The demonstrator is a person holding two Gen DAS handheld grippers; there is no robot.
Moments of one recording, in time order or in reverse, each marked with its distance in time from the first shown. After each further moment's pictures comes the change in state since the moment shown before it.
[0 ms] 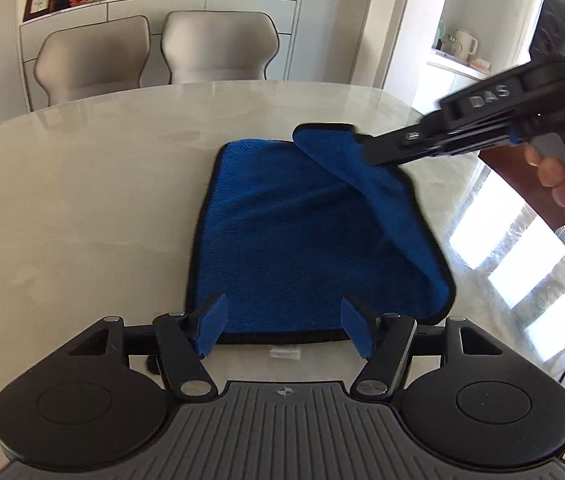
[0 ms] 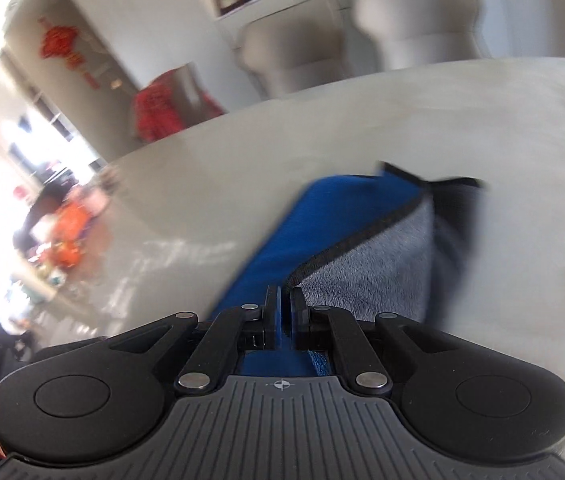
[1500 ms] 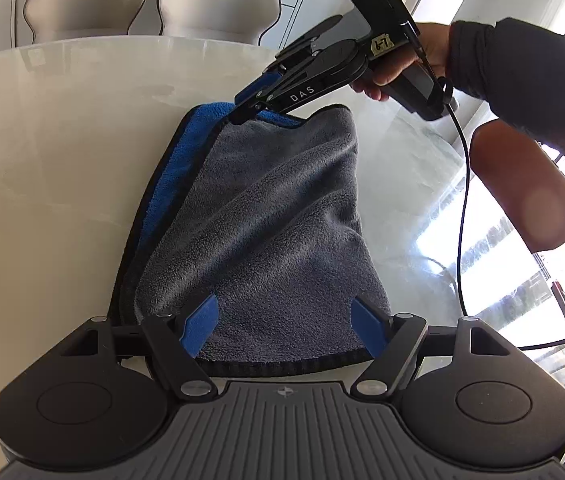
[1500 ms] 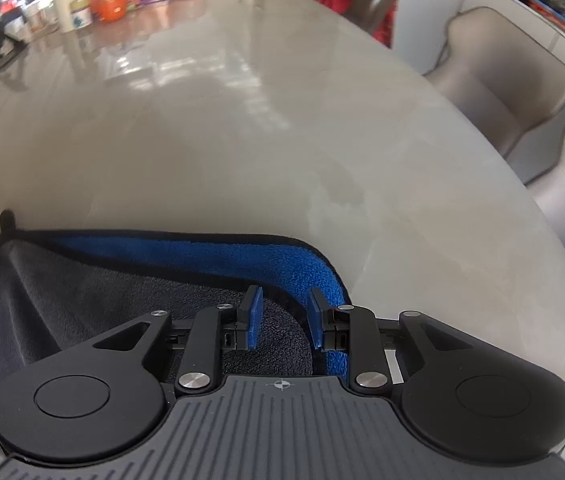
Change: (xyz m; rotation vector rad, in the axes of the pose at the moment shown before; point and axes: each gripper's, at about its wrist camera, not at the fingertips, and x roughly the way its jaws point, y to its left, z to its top) left arm 0.043 -0.014 0.010 -0.145 0.097 -0.118; right arm 0.154 -0.015 0.098 -0.974 0.331 0.010
